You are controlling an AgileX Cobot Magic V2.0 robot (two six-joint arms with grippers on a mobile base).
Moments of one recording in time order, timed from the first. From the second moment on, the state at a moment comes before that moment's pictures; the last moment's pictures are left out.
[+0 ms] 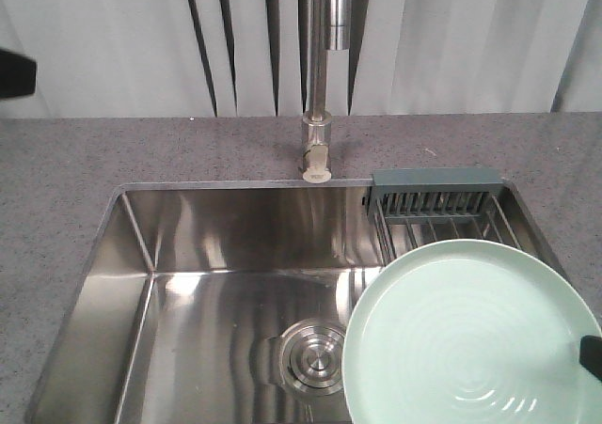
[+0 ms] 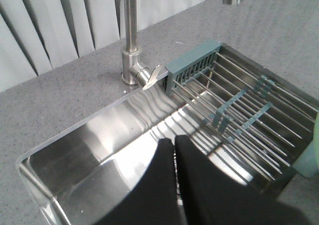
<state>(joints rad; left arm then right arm) -0.05 1.03 -1.35 -0.65 1.11 0.48 -0.18 0.47 -0.58 0.60 0.97 -0.52</state>
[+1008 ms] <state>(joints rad) -0.05 0.24 -0.43 -0.66 0.73 0.50 -0.18 0.55 -0.70 0.61 1.03 -0.50</state>
